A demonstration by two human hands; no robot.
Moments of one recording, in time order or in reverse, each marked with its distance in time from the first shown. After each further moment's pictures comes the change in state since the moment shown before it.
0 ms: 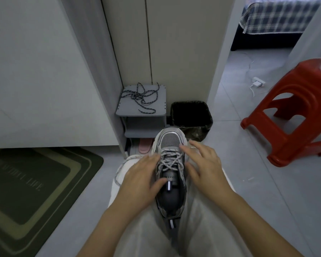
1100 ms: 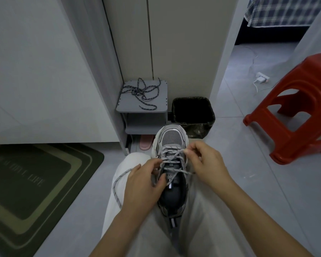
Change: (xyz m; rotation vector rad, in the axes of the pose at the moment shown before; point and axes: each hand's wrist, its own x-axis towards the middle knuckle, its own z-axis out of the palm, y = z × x) left_hand -0.003 0.008 0.023 -0.187 0.246 -0.142; right_hand 0.024 -0.017 -0.013 0.227 -0.066 0.205
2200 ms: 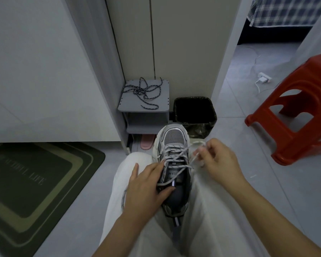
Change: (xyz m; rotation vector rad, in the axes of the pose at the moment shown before) left_hand -0.007 -0.027 0.012 0.288 -0.113 0.192; right_hand 0.000 0.017 -0.010 0.030 0.076 0.111
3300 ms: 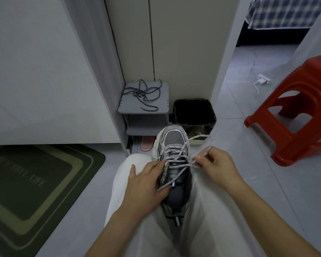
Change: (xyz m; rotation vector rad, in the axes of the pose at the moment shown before) left_hand 0.010 0.001 -0.017 -0.009 -0.197 -0.085; right_hand 0.002 0.009 0.004 0.117 -0.108 0.172
